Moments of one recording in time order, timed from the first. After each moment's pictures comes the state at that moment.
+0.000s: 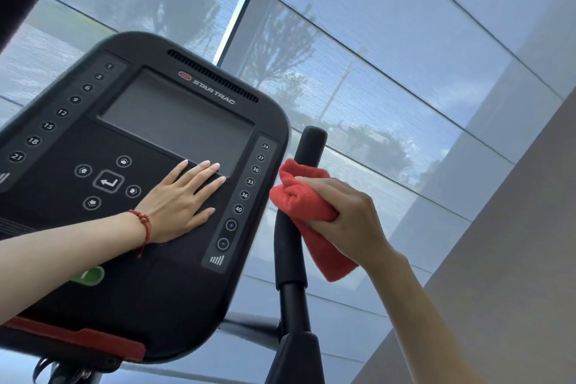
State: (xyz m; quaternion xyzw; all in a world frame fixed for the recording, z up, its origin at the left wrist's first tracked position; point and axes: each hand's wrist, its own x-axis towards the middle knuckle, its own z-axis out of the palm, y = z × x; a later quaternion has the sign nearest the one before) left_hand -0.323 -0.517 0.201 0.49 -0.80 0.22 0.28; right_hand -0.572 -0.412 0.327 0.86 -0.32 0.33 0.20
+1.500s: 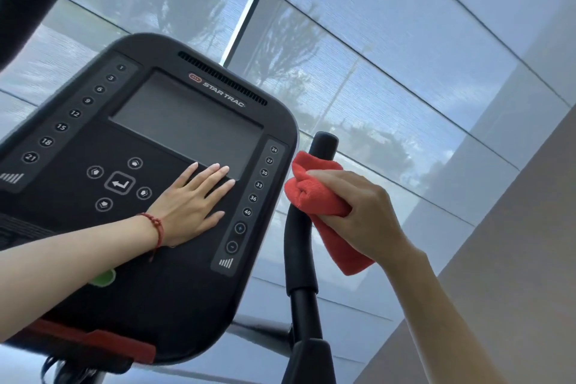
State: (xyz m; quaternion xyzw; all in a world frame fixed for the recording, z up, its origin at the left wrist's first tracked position) left_hand -0.324 -0.513 0.203 0.49 -0.79 0.22 0.28; right_hand -0.559 -0.405 0.344 0.87 -0.34 0.29 0.22
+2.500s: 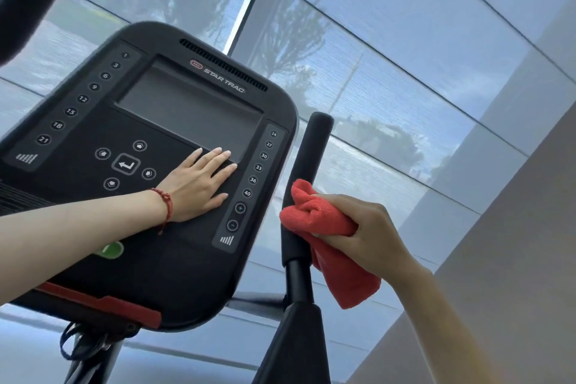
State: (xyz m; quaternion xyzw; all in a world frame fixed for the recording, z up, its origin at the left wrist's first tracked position) left_hand -0.331 -0.503 0.210 0.48 -0.81 0.21 0.28; right_hand -0.593 -0.378 0.310 0.87 -0.39 0.28 0.08
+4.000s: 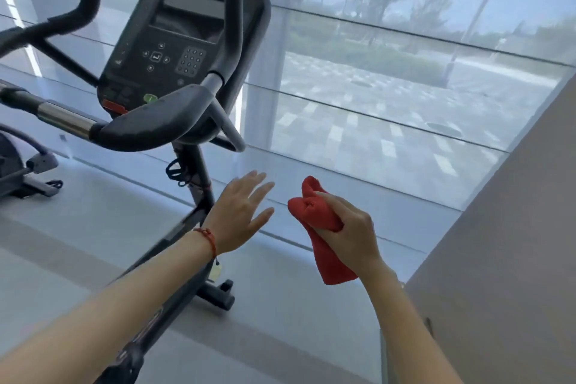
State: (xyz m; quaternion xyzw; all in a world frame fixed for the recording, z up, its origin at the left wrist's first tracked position) left_hand -0.645 -0.180 0.090 0.59 -0.76 0.06 0.28; right_hand -0.868 -0.206 0.104 0.82 -0.37 0.43 -0.11
